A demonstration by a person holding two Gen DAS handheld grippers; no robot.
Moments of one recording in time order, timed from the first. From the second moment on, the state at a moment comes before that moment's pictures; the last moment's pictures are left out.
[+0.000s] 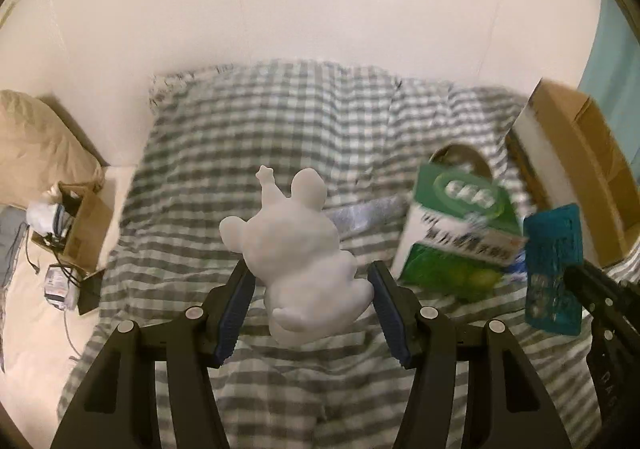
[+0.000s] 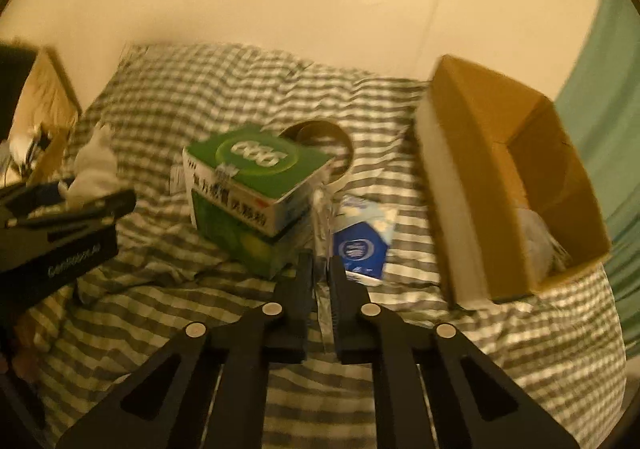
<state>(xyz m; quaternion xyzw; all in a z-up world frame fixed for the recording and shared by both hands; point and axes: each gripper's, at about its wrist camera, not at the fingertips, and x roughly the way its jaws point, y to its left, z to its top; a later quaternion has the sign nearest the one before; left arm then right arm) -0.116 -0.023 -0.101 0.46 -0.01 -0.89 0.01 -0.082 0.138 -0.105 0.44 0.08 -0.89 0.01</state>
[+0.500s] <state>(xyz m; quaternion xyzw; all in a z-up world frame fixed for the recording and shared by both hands) -0.074 0.040 0.014 0.37 -0.02 -0.93 -0.06 -0.036 0.164 0.030 0.37 0.06 -0.93 0.06</state>
